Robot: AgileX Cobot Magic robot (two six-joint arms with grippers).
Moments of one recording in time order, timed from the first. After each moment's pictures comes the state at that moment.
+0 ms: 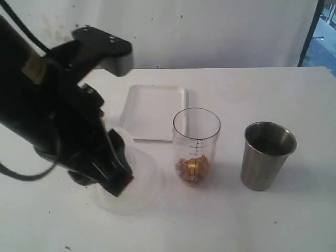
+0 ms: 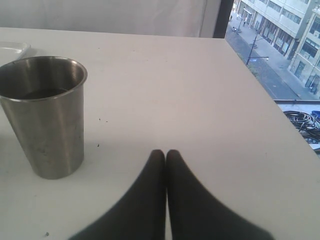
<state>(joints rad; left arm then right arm) -0.93 1.35 -1.23 -0.07 1.12 -0.02 -0.05 0.01 0.00 -0.04 0.34 -0.07</state>
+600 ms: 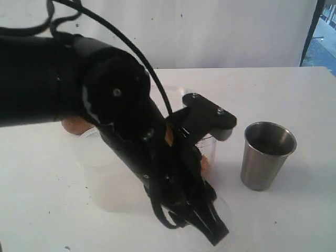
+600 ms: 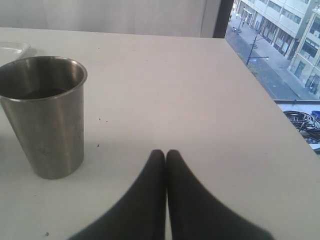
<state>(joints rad) -1.04 1.68 -1.27 -0.21 0.86 0.12 -0.05 0.01 0.00 -0.04 0.34 -0.07</state>
